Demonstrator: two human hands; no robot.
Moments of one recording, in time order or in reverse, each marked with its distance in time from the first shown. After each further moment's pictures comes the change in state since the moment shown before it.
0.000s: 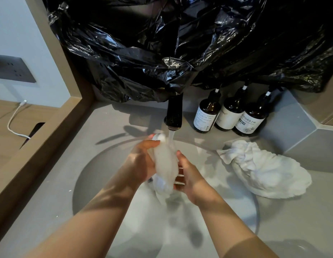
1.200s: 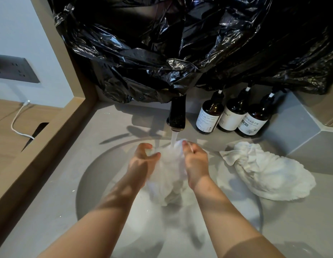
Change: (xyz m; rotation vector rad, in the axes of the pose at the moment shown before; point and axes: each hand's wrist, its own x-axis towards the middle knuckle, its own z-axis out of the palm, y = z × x) left_hand -0.004 -0.014 -0.022 0.616 0.334 0.163; right_hand 0.022 -0.014 0.004 0.047 0.351 -0.459
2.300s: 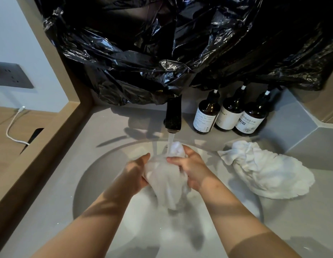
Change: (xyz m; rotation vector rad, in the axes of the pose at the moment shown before) left_hand -0.002 0.004 -0.001 -0.372 -0.206 -0.302; right_hand -0.005 -0.012 -0.012 0.116 -0.392 0.206
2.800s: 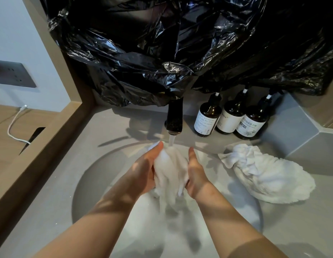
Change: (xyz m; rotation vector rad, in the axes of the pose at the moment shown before) left_hand -0.004 0.006 0.018 -0.008 -0.187 0.017; right_hand 0.010 0.019 0.001 0.069 0.242 0.235
